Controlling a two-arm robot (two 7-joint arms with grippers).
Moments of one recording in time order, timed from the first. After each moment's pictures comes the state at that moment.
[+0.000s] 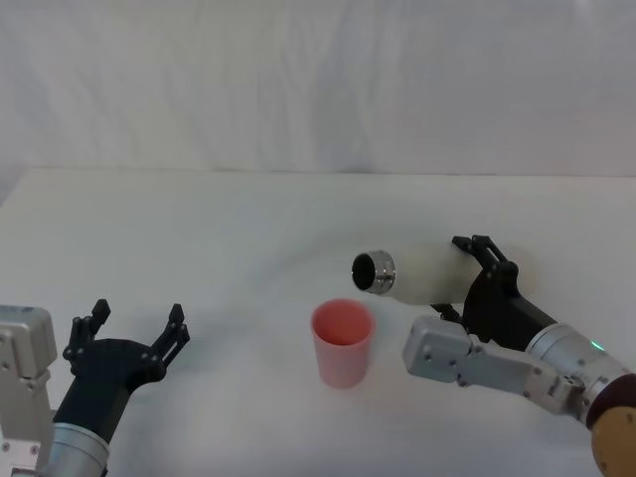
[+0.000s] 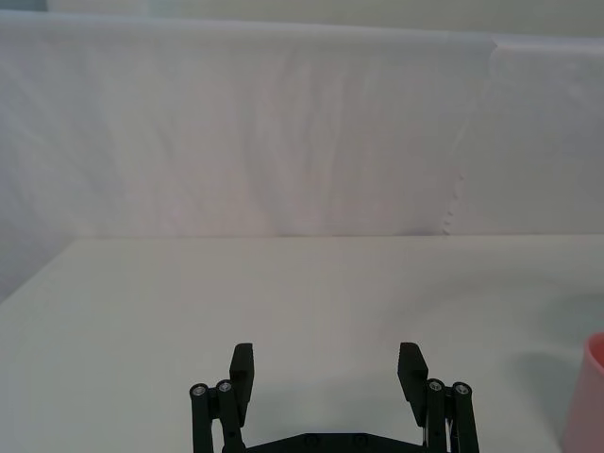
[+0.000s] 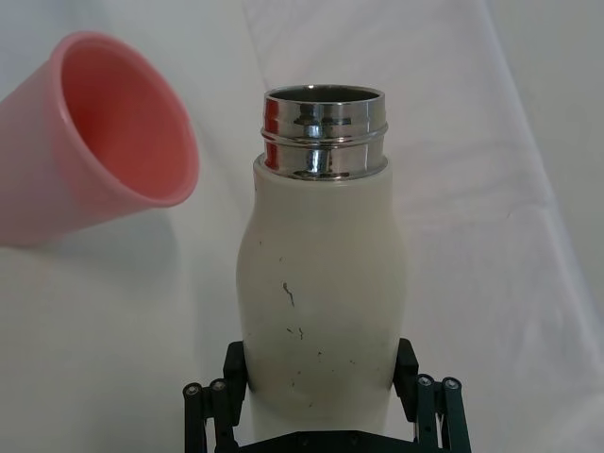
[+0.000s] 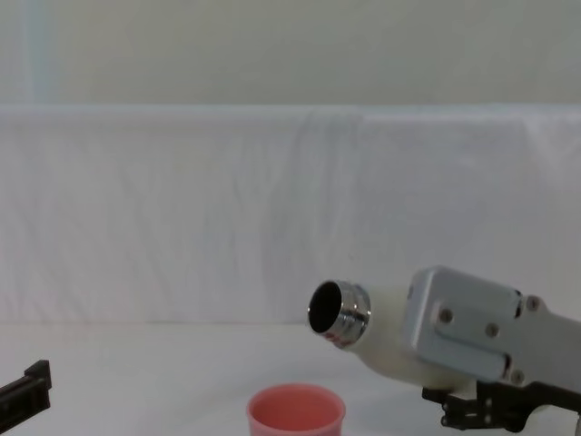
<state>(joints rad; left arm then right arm) 0.27 0.24 0.04 -1.85 -0.25 -0.02 -0.02 0.19 0.40 -0.49 -1.69 -0.74 0.11 0.23</state>
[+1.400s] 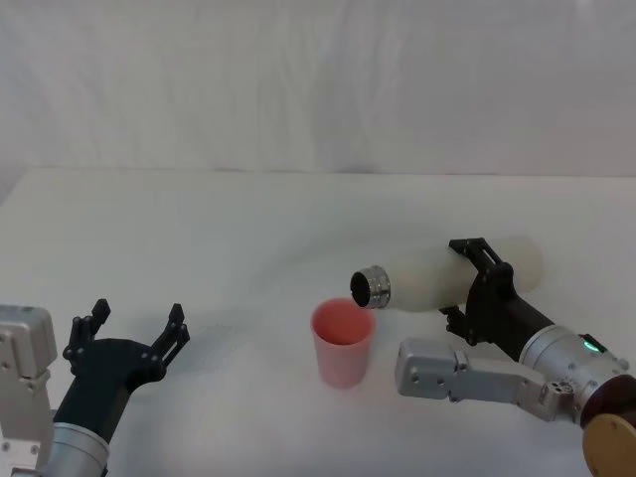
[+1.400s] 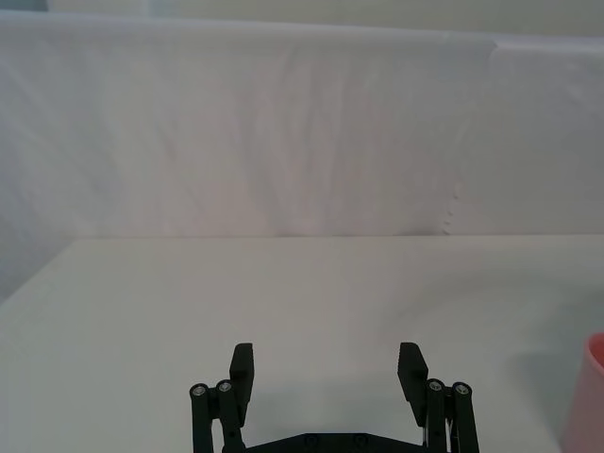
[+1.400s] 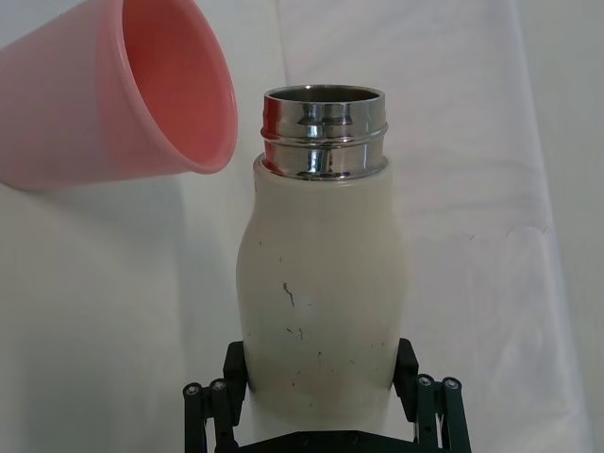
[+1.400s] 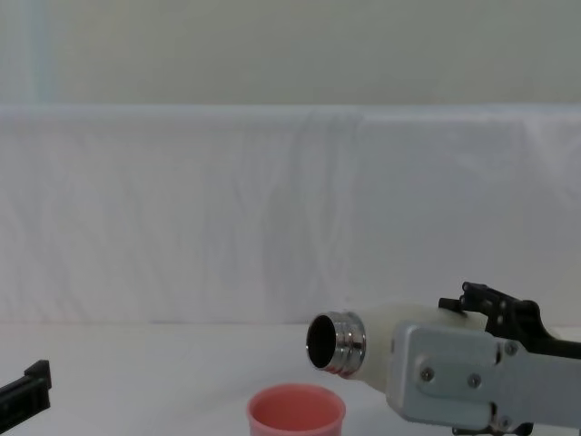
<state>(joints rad) 0.27 0.24 0.04 -1.85 -0.25 -0.02 -0.02 0.21 0.42 -0.53 -1.67 -0.88 0.13 0.23</state>
